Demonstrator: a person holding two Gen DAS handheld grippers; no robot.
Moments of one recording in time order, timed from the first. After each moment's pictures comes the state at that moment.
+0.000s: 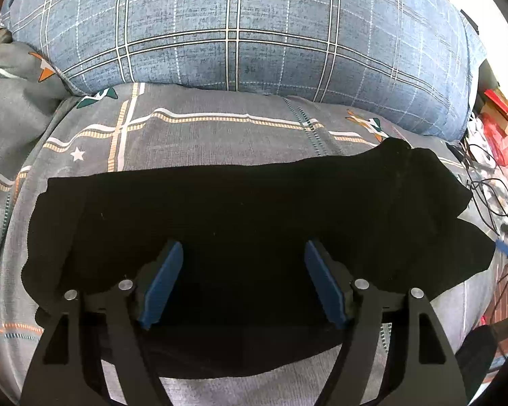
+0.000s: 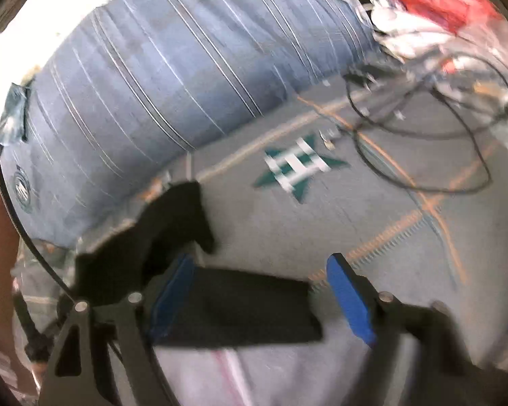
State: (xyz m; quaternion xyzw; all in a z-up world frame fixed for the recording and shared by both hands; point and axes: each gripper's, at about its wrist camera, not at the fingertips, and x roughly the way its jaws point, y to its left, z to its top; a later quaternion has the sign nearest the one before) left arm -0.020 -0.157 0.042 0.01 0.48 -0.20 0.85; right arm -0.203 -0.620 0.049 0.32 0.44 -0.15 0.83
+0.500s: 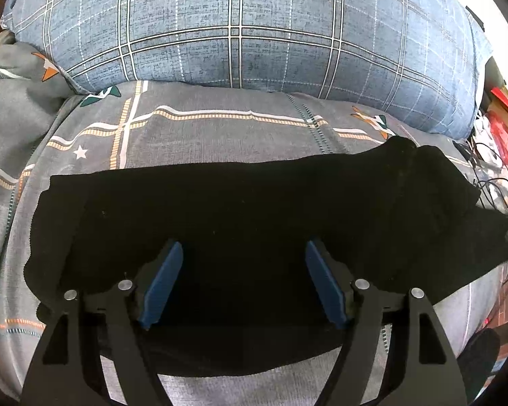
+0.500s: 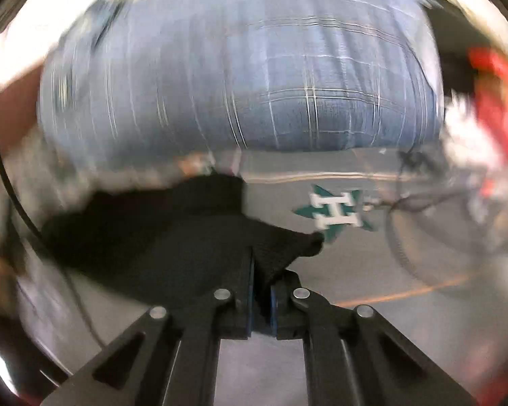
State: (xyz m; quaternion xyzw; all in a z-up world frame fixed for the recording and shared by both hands) left arm -0.019 -0.163 0.042 0.02 0.49 -0.19 0.85; right arm -0.191 -0.561 0.074 0.02 0.47 -0.09 0.88
